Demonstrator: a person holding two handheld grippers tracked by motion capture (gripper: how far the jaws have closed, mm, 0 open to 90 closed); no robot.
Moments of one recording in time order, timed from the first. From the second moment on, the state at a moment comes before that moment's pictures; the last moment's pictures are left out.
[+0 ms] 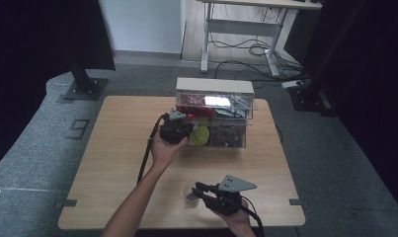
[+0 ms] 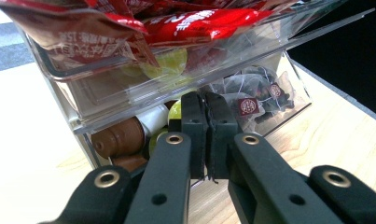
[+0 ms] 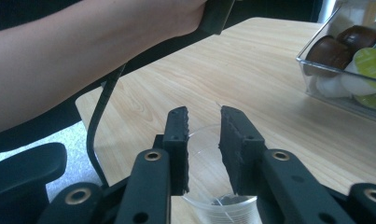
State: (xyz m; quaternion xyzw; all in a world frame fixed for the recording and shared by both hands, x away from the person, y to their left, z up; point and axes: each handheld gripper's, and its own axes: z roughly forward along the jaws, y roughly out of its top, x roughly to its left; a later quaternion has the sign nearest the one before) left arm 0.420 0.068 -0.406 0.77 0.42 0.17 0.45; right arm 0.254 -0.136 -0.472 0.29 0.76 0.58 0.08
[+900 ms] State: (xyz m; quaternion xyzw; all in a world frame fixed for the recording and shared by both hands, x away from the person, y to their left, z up) left arm 0.413 0.077 -0.421 0.78 0.42 0.16 0.44; right arm 0.260 -0.157 -0.470 0.32 0.74 0.59 0.10
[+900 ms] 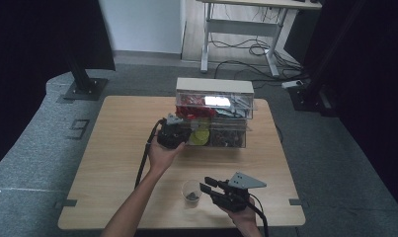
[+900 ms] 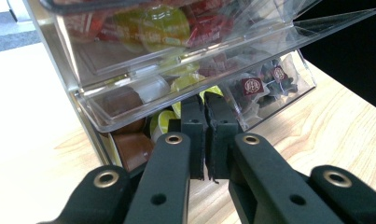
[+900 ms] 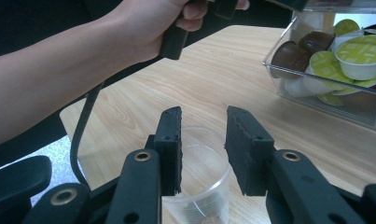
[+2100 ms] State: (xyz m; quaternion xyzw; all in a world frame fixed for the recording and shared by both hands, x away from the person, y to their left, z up) left arm 0.403 0.093 -0.456 0.78 0.44 0.13 0.43; right arm 0.261 -0.159 -0.477 0.33 0.74 0.57 0.11
